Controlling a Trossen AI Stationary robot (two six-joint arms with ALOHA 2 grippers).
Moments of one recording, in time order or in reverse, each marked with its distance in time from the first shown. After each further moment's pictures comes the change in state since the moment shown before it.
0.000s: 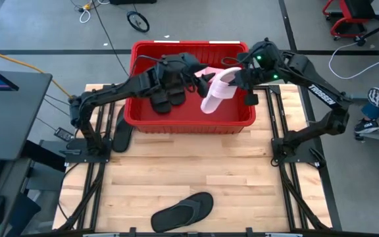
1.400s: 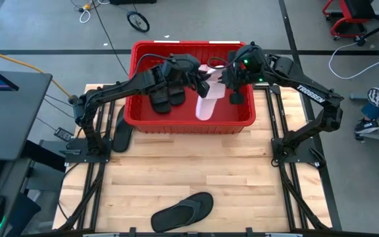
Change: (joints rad) left arm 0.055 0.045 -0.001 -0.105 0.072 -0.083; right arm 0.072 0.085 0.001 0.143 0.169 0.082
